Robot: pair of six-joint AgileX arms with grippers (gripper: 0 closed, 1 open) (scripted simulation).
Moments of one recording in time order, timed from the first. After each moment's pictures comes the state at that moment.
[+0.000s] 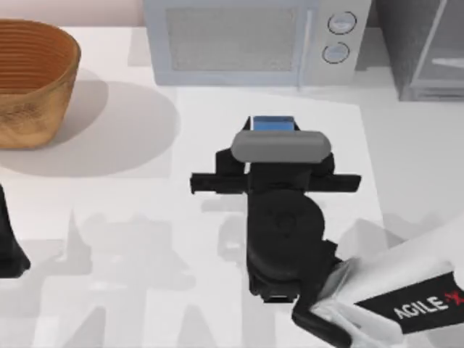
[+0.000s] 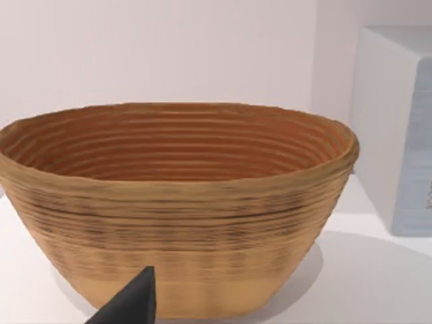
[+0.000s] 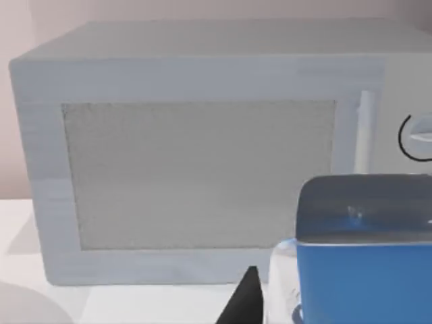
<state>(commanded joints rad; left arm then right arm) 0.00 0.00 0.00 0.00 0.00 0.00 -5.28 1.97 0.79 1.16 1.03 0.03</state>
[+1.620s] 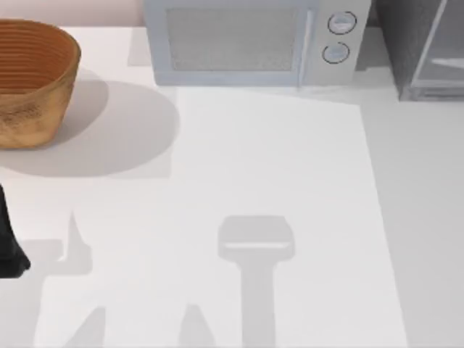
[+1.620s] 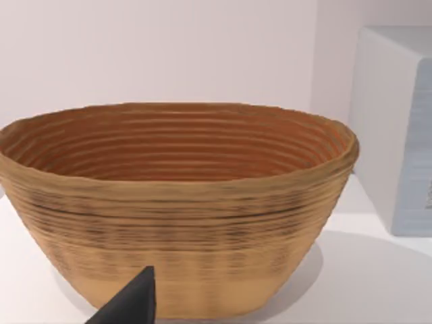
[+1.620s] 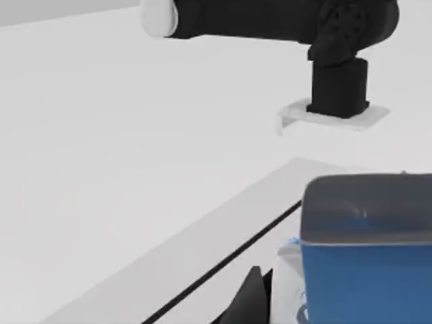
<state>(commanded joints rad) 0.00 0.00 0.00 0.00 0.00 0.00 -3.40 1.21 0.49 0.69 0.64 0.08</state>
